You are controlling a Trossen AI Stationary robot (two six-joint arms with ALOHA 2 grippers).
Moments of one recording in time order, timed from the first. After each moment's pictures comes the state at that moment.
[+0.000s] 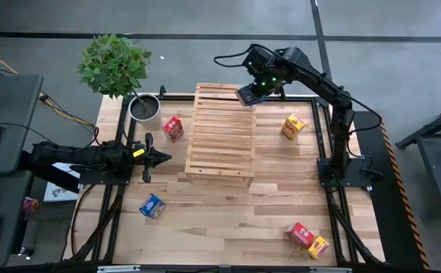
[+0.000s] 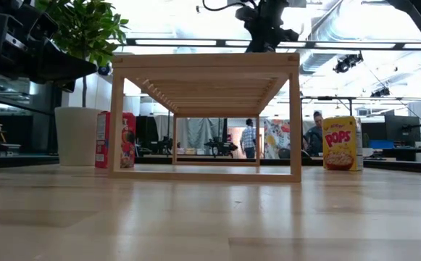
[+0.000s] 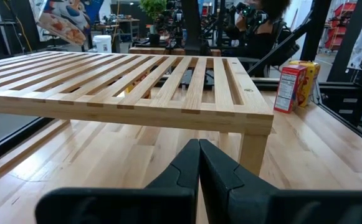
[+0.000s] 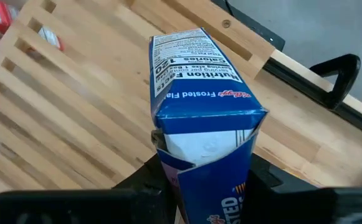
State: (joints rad) left arm -0.07 0.11 0.01 0.04 -0.15 -0.01; right arm -0.50 1.93 2.31 -1.57 0.07 0.47
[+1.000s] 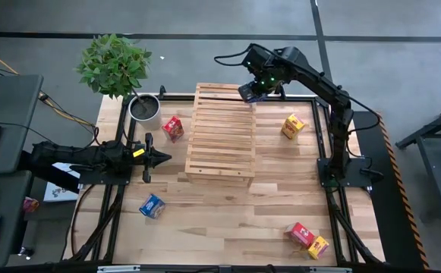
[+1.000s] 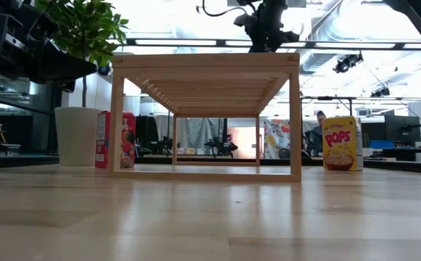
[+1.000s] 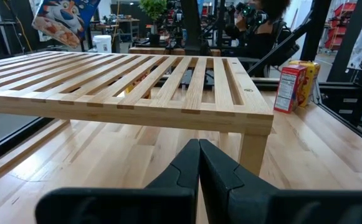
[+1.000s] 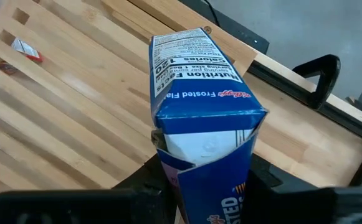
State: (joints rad) left arm -0.07 0.11 0.01 0.04 -0.15 -0.01; right arm -0.51 1.95 2.31 -1.57 0.14 0.50
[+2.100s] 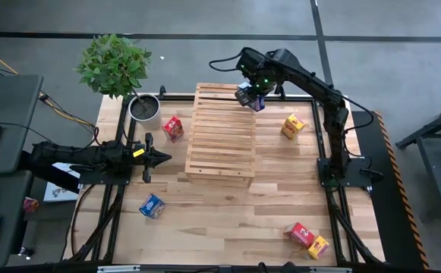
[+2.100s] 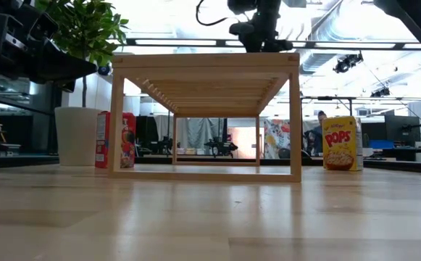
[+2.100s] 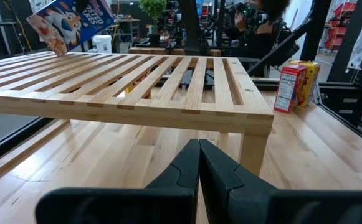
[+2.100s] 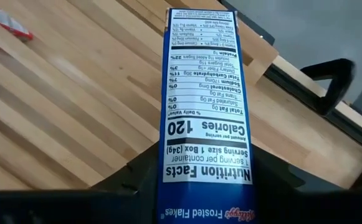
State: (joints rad) left arm -0.07 0.11 0.01 0.04 -0.15 -0.01; right arm -0.51 2.00 2.31 -1.57 0.10 0.42
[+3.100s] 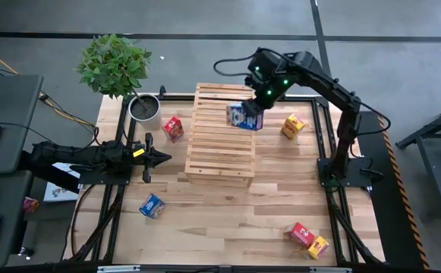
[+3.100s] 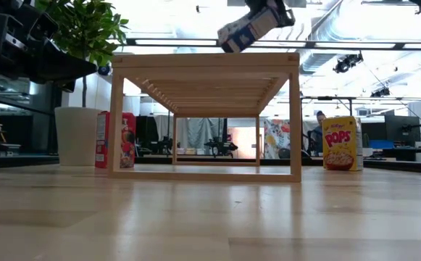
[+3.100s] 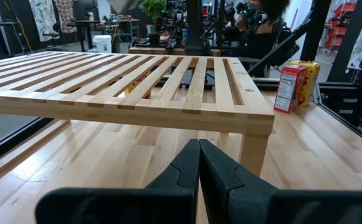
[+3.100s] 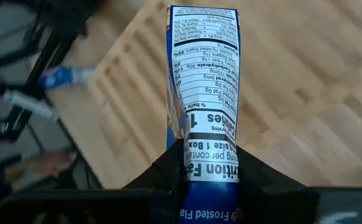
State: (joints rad) left arm -0.07 0.11 0.01 0.04 -0.15 -0.01; right arm -0.41 1.85 2.31 -1.57 -0.35 0.42
